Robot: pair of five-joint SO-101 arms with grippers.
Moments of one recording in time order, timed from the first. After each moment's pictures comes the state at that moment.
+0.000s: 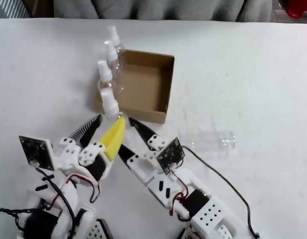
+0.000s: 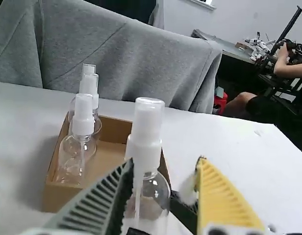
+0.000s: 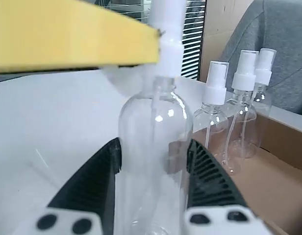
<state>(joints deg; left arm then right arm) 15.3 -104.7 69.6 55.1 21.6 -46.9 -72.1 94.0 -11.6 1.5</state>
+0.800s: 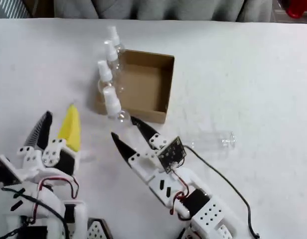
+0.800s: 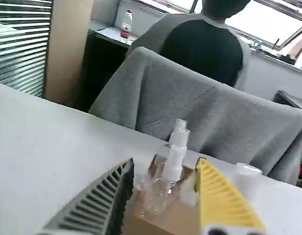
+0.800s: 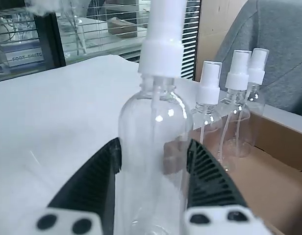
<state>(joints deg) -8.7 -104.7 61.9 59.0 21.2 -45.9 -72.1 94.0 -11.7 1.5</state>
